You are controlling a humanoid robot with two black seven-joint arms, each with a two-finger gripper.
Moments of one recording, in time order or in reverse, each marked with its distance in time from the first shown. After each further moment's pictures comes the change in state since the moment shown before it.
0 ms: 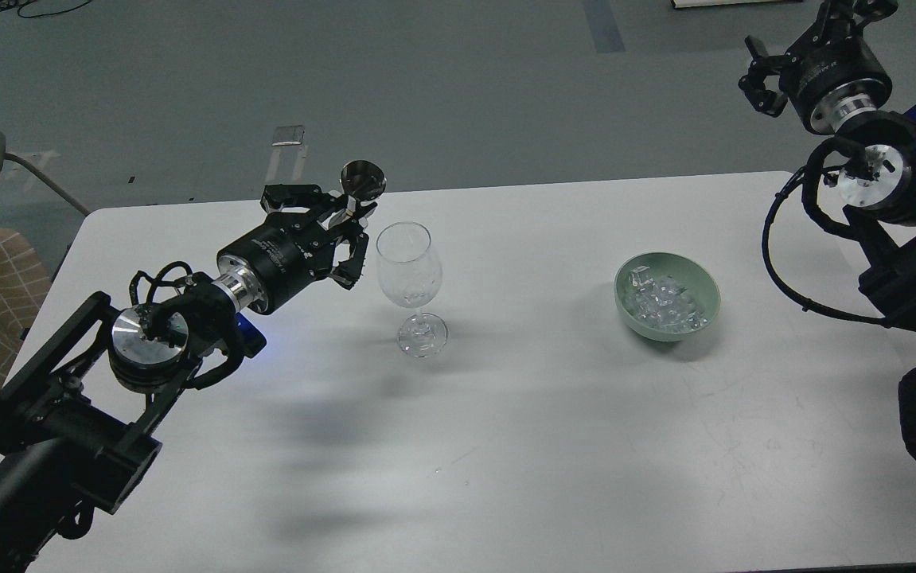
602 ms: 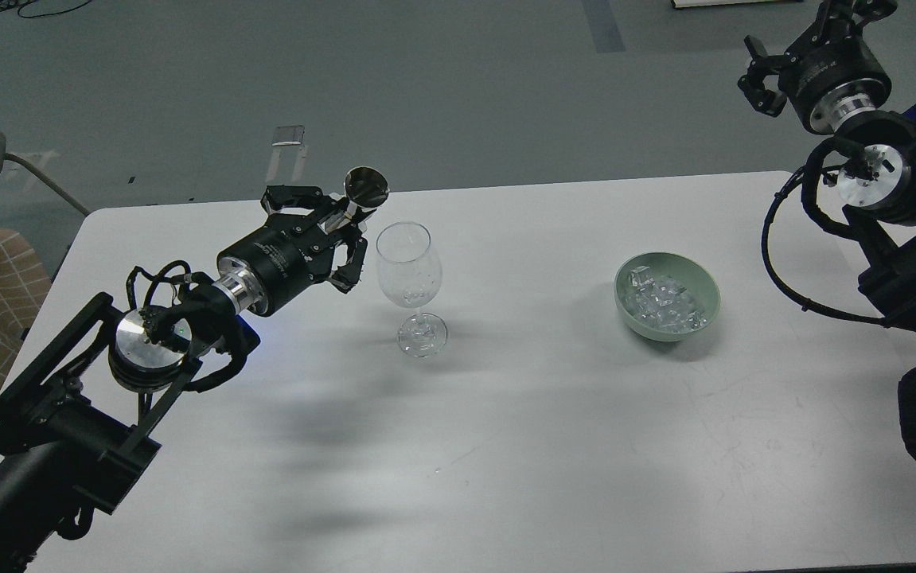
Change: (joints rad) left arm 0.001 0.005 0.001 0.001 0.060 -0.006 -0.002; right arm 0.001 0.000 0.000 0.000 0.000 0.000 0.000
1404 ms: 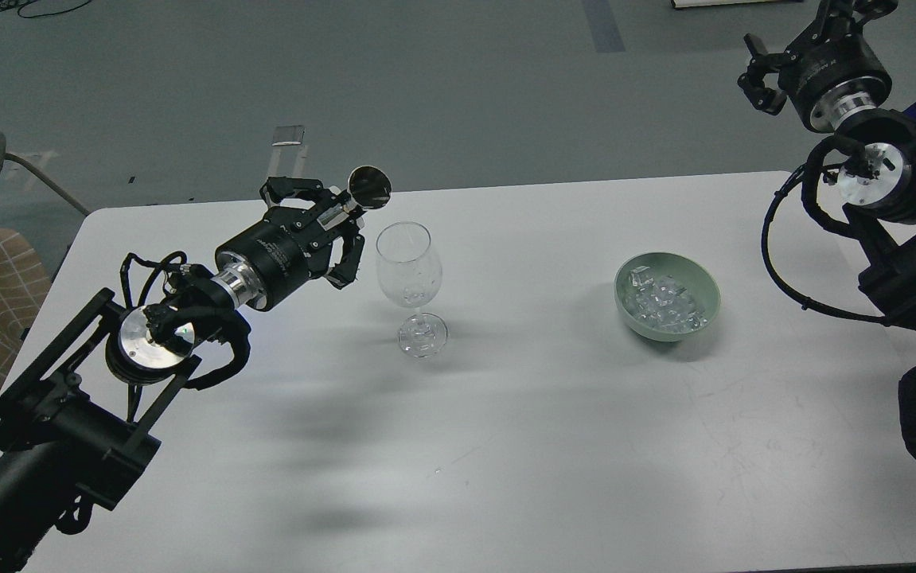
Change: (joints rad) left arm -0.013 -0.001 0.000 -0.001 0.136 -0.024 0.003; right arm 0.003 -0.001 0.000 0.004 0.001 0.000 -0.001
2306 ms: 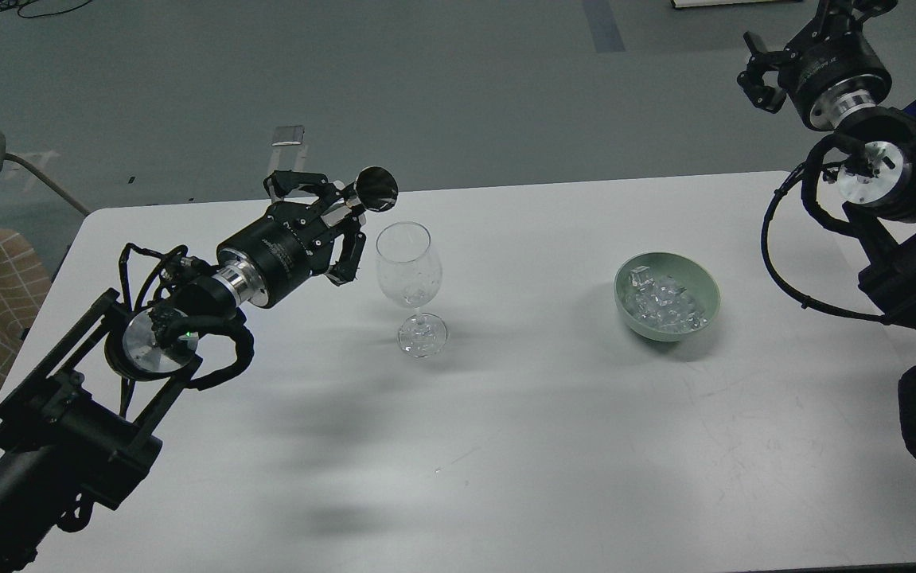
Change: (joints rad) left arm -0.001 -0.004 -0.001 -0.003 0.114 -0.048 -0.005; right arm 0.002 0.000 0.000 0.000 -0.001 0.001 0.000
